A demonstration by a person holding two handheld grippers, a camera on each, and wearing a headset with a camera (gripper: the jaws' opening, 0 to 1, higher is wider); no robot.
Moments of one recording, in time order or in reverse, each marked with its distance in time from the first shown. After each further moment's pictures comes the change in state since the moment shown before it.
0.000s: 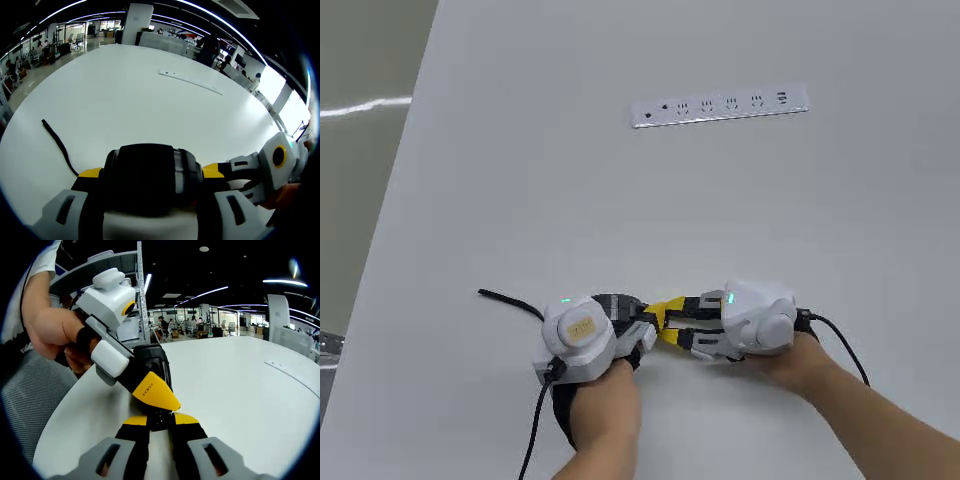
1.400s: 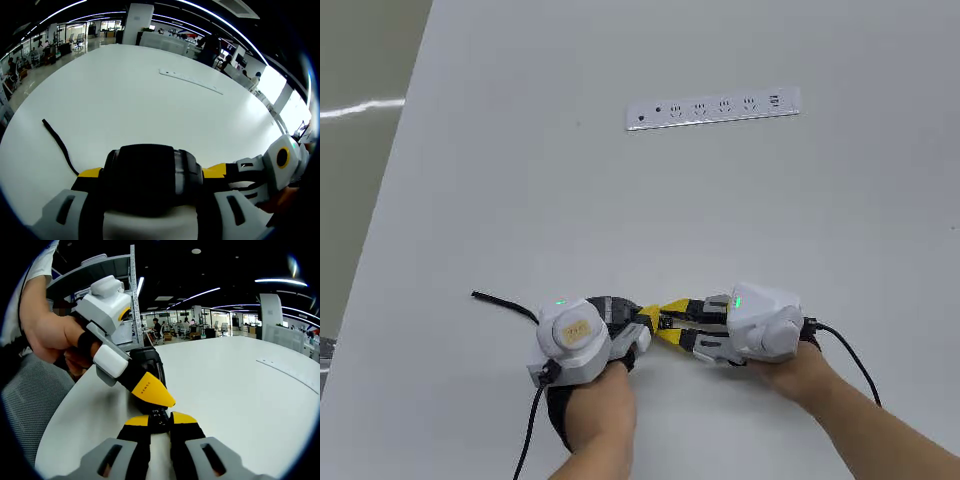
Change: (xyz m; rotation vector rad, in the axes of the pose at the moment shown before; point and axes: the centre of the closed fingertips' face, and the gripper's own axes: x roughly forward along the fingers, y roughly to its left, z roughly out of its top) left arm 0.000 -0.001 -0.001 -0.002 0.003 0.009; right arm -0.010 -0.004 -0.001 0.025 -0.021 -0.061
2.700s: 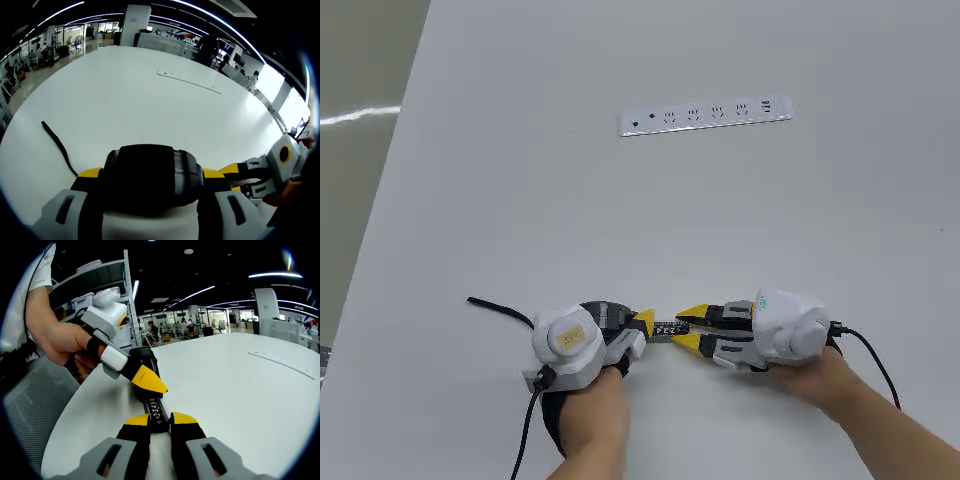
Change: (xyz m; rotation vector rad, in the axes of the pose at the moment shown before) left arm 0.000 0.001 0.001 0.019 -0.013 -0.010; right arm -0.031 -0.005 -0.009 0.068 -0.019 0.000
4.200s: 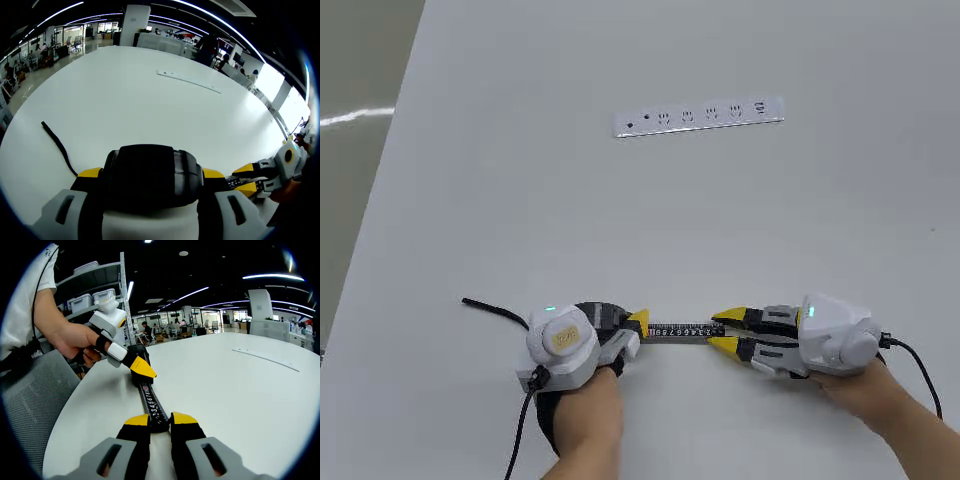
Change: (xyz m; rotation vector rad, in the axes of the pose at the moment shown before) left arm 0.000 0.000 0.000 0.005 0.002 0.001; right arm -0.050 -0.015 -0.015 0.011 -0.003 -0.060
